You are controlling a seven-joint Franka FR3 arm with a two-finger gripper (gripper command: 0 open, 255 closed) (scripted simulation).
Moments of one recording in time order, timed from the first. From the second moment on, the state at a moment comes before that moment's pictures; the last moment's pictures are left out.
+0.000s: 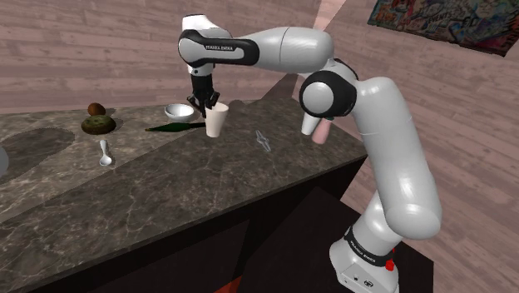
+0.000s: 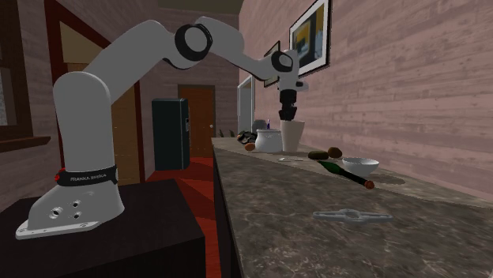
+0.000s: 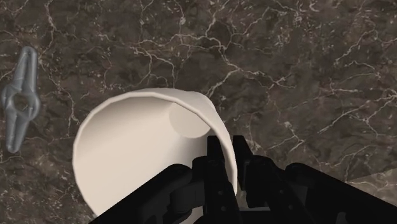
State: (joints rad) arm 0.13 0.77 -0.04 -1.00 -0.08 1.63 0.31
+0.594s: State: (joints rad) arm 0.13 0.79 -0.04 -1.09 -0.08 1.74 0.32
